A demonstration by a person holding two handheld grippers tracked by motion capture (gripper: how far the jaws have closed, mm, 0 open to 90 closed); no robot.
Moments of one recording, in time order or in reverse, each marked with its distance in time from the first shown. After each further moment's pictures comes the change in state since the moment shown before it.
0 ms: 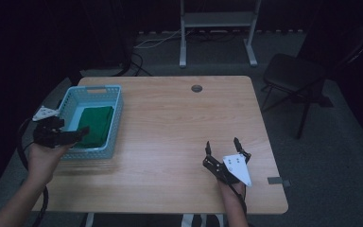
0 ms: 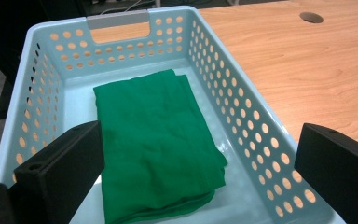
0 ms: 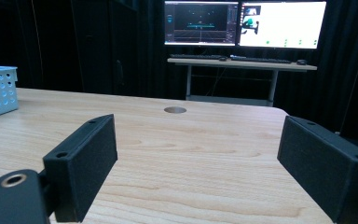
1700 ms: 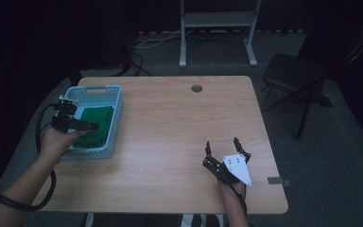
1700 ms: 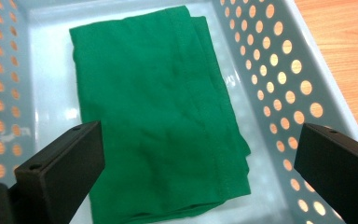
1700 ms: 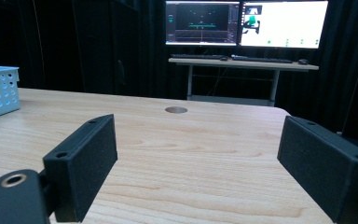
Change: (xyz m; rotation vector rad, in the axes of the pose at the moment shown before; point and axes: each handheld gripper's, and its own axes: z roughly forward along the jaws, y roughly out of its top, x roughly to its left) left arm 0.010 0.026 0.068 0.332 0.018 -0.058; right arm 0.000 0.000 0.000 -0.001 0.005 0.005
